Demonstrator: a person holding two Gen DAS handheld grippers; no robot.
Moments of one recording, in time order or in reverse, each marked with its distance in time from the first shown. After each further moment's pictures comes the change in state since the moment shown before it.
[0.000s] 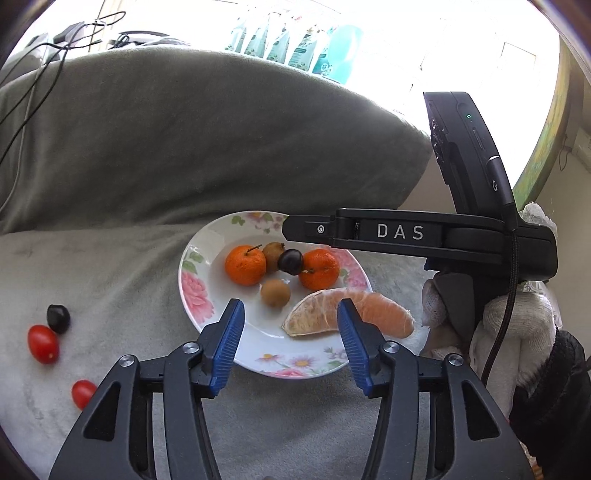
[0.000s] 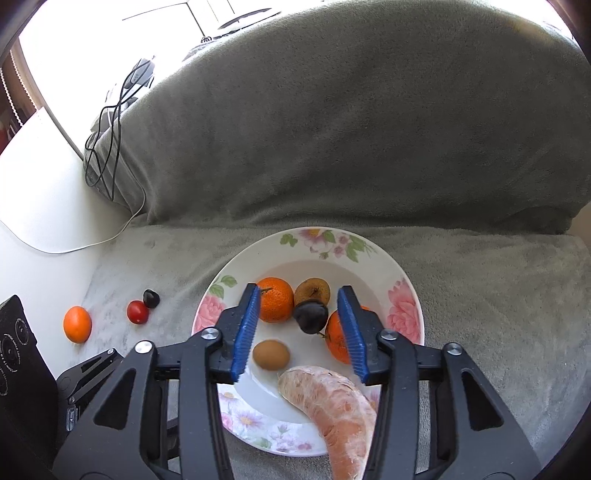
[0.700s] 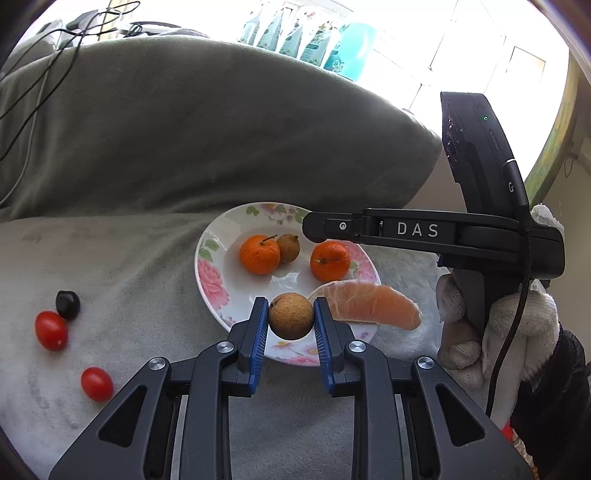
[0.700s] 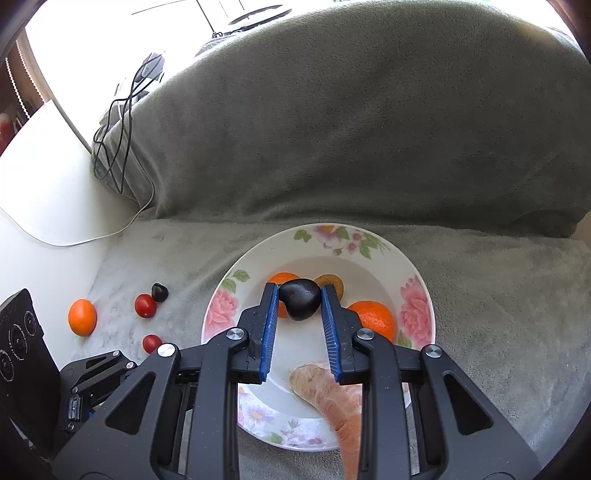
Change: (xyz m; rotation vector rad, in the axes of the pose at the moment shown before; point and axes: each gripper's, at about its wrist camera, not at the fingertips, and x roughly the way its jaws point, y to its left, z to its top) left arm 0.004 0.010 -0.001 -0.032 0.023 0.008; right arm 0.004 0.006 -0.001 -0.023 0.031 0.032
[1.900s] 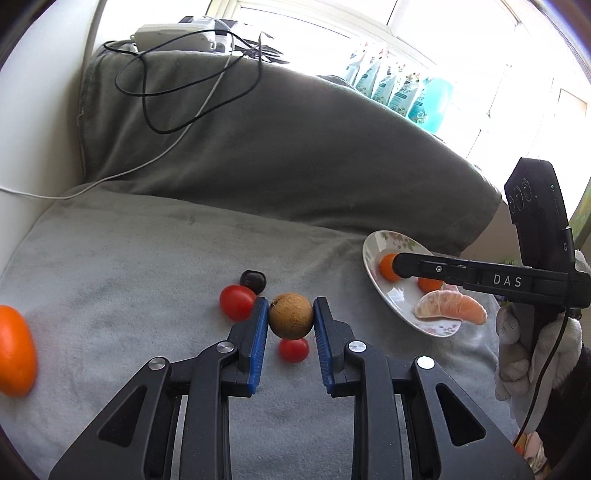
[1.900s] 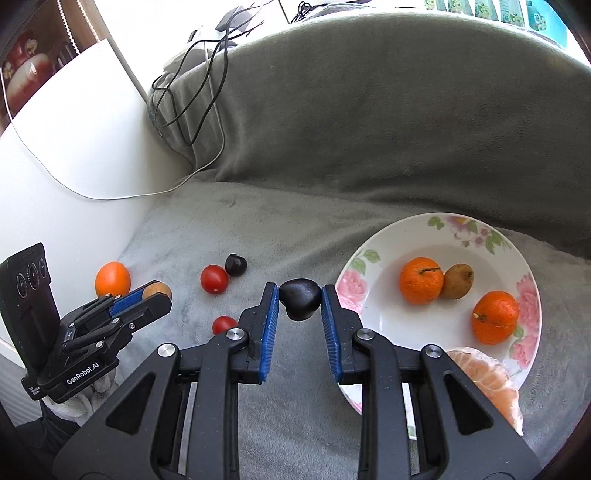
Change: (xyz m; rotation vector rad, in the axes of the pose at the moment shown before) left arm -0.088 0.101 -0.031 -0.143 -0.111 0.186; right arm 0.012 0.091 -0.014 -0.143 0.052 0.084
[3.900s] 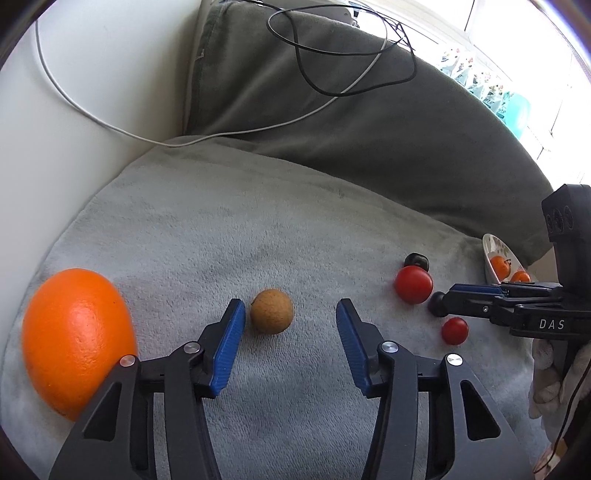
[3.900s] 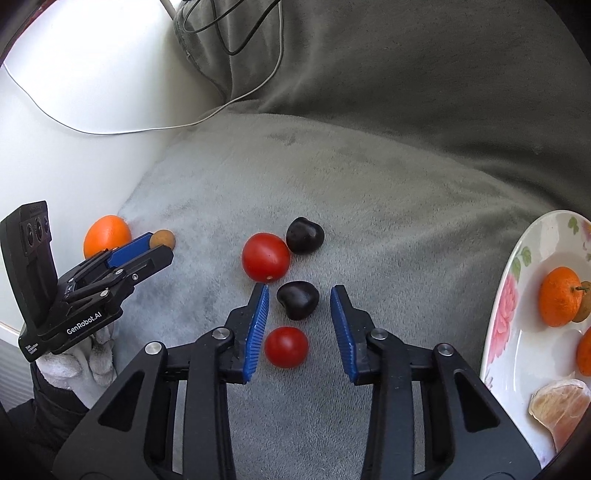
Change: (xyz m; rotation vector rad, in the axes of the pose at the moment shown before) left arm -0.001 0.120 -0.023 -0.130 0.037 0.204; right arm 0.105 0.076 -0.007 -0.134 0.211 0.064
